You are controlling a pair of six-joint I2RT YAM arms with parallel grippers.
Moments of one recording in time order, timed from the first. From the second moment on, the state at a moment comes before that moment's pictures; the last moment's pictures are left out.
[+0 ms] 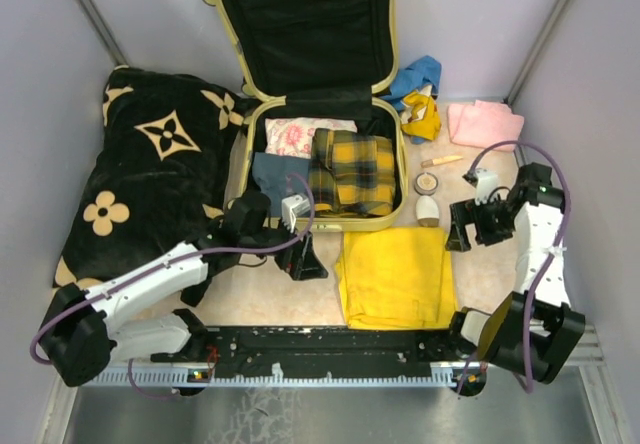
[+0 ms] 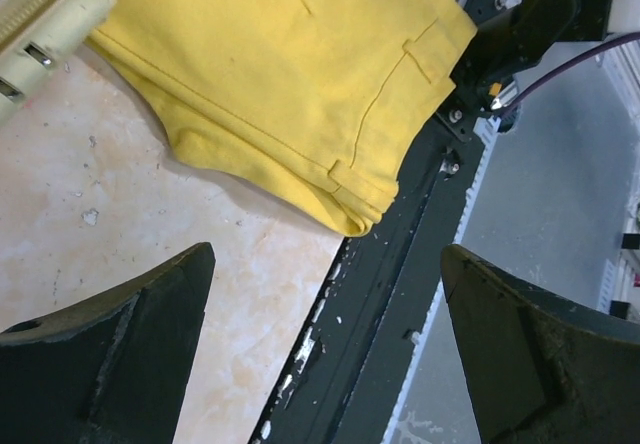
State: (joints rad) left arm -0.77 1.13 0.68 -0.14 0.57 -0.34; right arm -0.37 1.18 1.02 -1.19 -0.52 -0.63
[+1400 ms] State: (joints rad) left arm -0.81 1.16 0.71 -0.05 0.50 0.11; right arm -0.23 1.35 0.87 -1.02 -0.71 -1.31
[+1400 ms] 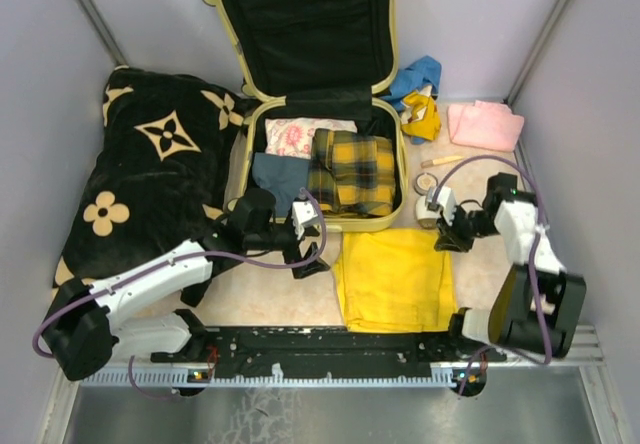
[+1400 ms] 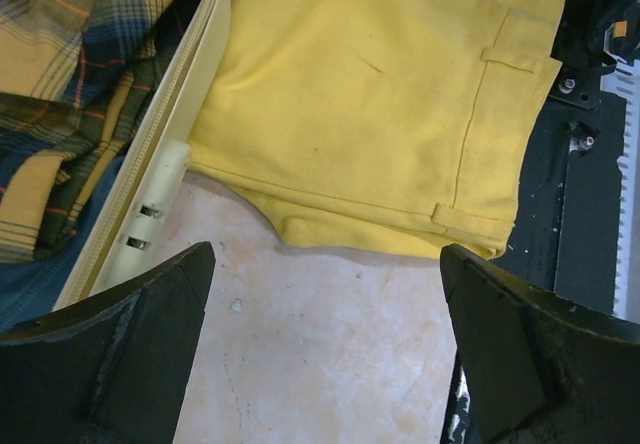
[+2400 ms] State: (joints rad) left arm -0.81 1.35 0.84 -0.06 0.56 0.55; right arm -0.23 0.60 0.77 -1.48 -0.92 -2.05
